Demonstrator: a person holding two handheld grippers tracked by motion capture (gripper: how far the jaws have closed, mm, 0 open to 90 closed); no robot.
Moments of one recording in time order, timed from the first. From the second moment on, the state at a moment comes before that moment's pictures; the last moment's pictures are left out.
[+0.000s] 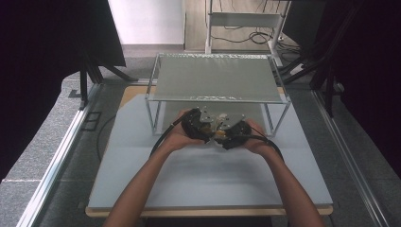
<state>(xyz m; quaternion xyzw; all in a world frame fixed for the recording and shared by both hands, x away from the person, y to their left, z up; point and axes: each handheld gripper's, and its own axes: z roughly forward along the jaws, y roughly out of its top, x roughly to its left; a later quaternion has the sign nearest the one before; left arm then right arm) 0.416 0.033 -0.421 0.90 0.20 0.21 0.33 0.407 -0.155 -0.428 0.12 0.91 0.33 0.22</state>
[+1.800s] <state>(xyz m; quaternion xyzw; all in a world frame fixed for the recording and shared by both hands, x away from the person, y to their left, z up) 0.463 0.070 -0.477 0.79 0.47 0.19 0.35 0.436 -0.176 -0.487 0.40 0.78 0.34 0.33</state>
